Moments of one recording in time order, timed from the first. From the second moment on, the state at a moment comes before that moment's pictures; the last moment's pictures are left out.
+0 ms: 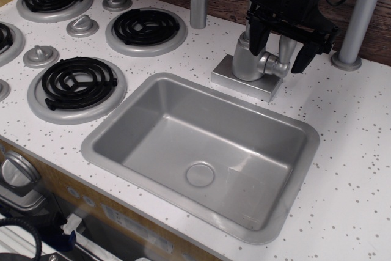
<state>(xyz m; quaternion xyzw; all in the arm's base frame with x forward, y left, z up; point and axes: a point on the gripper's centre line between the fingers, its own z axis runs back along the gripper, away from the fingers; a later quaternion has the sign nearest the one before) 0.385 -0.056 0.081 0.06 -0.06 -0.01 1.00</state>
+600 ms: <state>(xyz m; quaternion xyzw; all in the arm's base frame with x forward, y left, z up) 0.391 -0.061 0.060 0.05 -0.08 -0.03 1.00</state>
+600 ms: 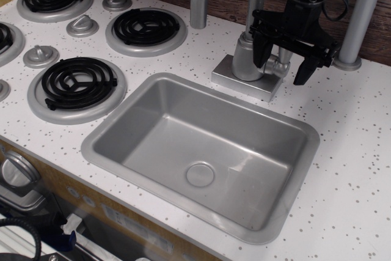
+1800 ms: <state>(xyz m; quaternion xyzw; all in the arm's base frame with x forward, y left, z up) 0.414 -0.060 0.075 0.08 -0.18 -0.04 0.98</state>
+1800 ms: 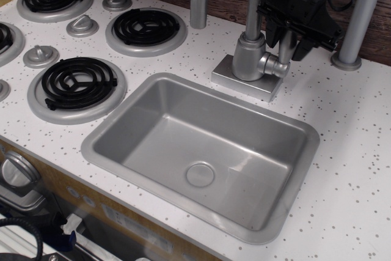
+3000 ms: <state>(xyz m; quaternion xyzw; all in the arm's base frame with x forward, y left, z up) 0.376 -0.057 0.045 0.00 -0.06 -0.01 1.00</state>
